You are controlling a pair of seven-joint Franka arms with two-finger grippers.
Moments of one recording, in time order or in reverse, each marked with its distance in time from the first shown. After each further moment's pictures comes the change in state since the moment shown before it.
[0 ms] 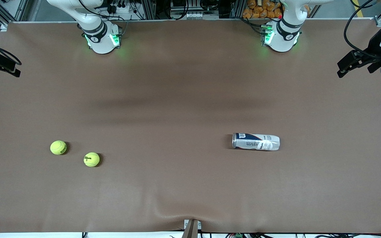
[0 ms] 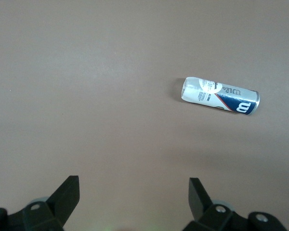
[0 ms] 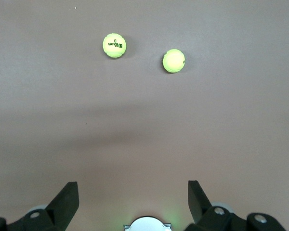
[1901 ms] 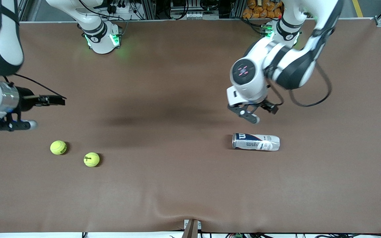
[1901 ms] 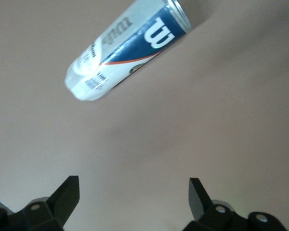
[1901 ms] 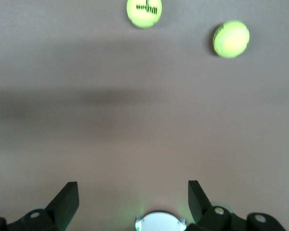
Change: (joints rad) left arm -0.179 0.555 -0.406 -0.008 0.435 0.095 0.138; right arm 0.073 0.301 0.005 0.013 0.075 0.068 -0.011
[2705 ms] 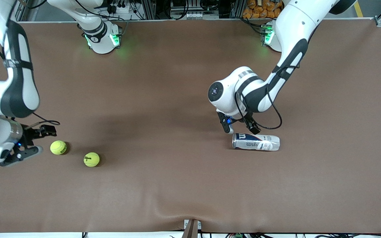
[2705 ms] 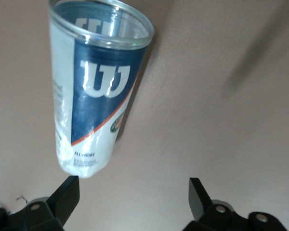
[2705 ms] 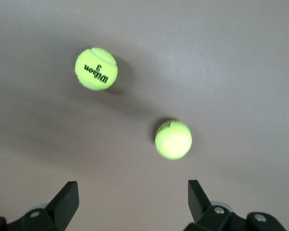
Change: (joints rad) left arm -0.036 0.227 0.009 0.001 0.317 0.109 0.315; right arm -0.059 0.213 -0.016 0.004 -0.144 0.395 -0.522
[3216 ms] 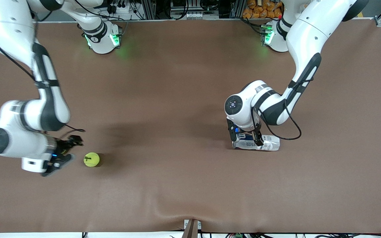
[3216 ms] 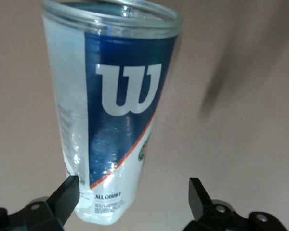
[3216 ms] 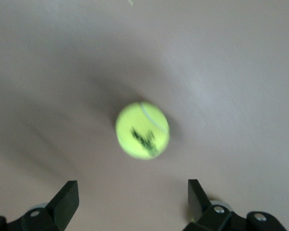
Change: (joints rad) left arm 0.104 0.045 0.002 0.004 0.004 0.160 0.248; right arm 0.092 0.157 0.041 0.011 0.073 0.191 -0.084
